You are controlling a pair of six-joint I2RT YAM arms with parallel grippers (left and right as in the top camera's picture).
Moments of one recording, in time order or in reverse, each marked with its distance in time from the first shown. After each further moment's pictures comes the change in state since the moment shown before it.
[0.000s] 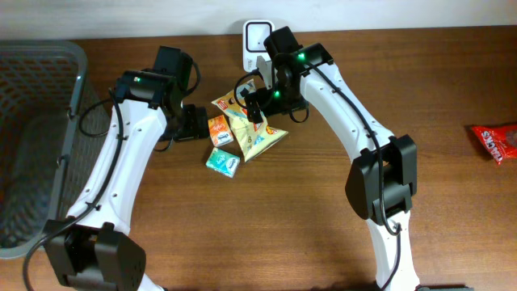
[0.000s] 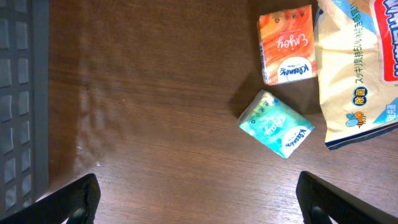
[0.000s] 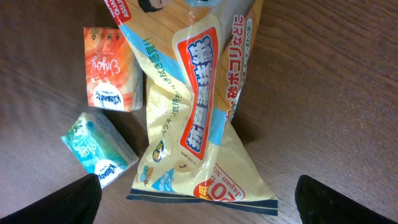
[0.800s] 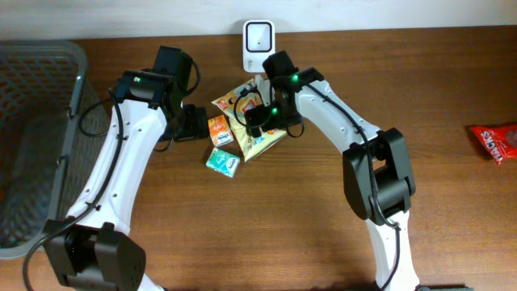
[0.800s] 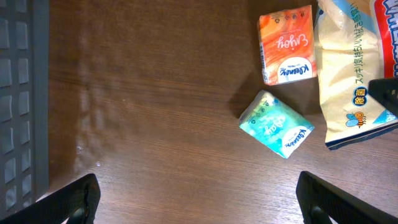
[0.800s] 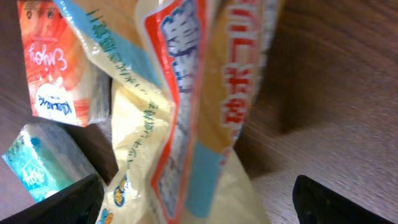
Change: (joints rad) left arm 0.000 0.000 0.000 0.000 0.000 0.000; right arm 0.013 0.004 -0.256 0.262 -0.030 0.003
